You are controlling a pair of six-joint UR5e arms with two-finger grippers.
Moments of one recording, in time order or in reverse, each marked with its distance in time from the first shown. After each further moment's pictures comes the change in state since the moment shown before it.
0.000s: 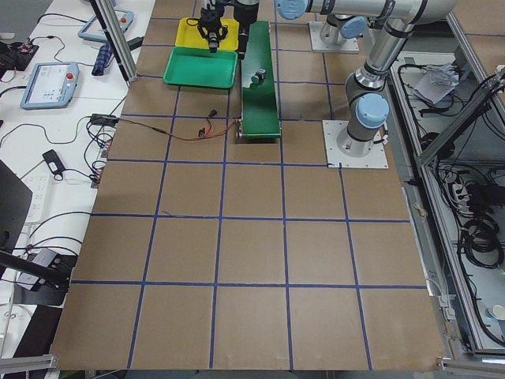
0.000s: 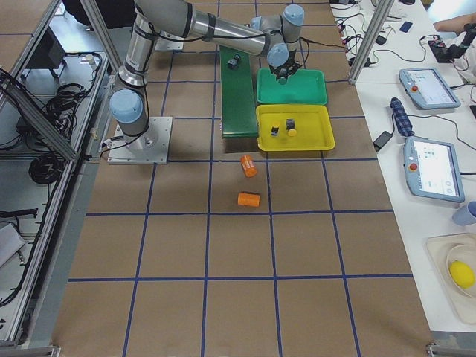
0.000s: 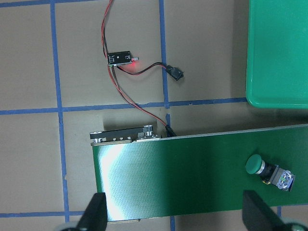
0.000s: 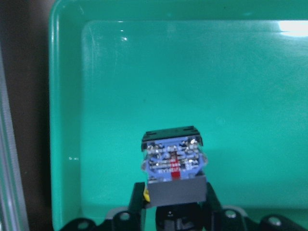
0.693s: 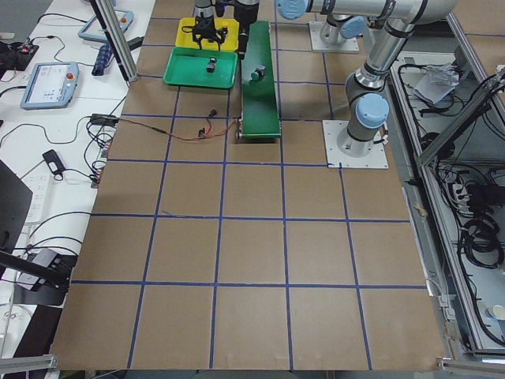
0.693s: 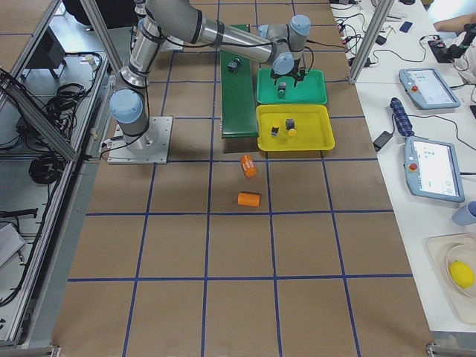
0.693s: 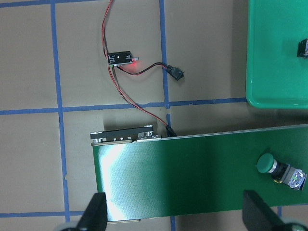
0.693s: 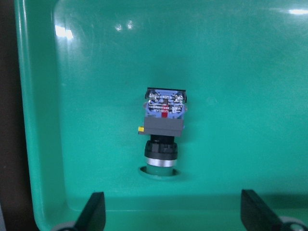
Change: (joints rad) left arm 0.001 0.001 0.000 0.000 0.001 0.001; right arm -0.046 0.009 -0.008 0.028 -0.004 0.002
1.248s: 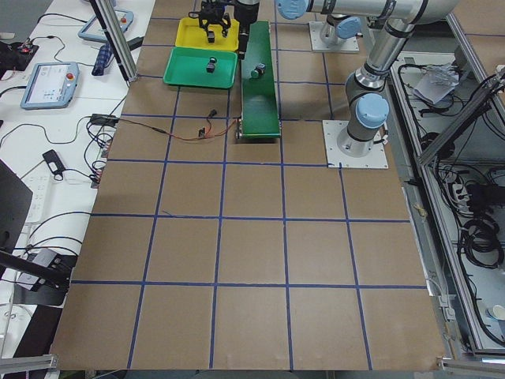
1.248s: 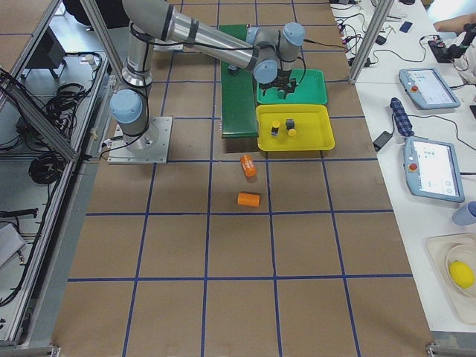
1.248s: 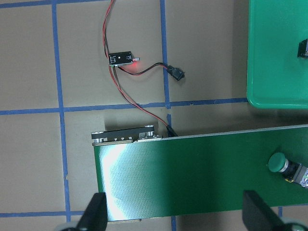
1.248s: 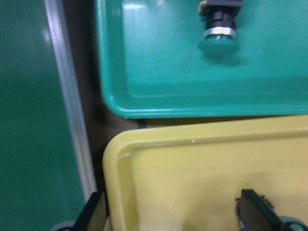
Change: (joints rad) left arm 0.000 0.002 0.000 0.000 0.003 0.000; right arm -0.163 -0.290 0.299 0.067 -0.012 -0.200
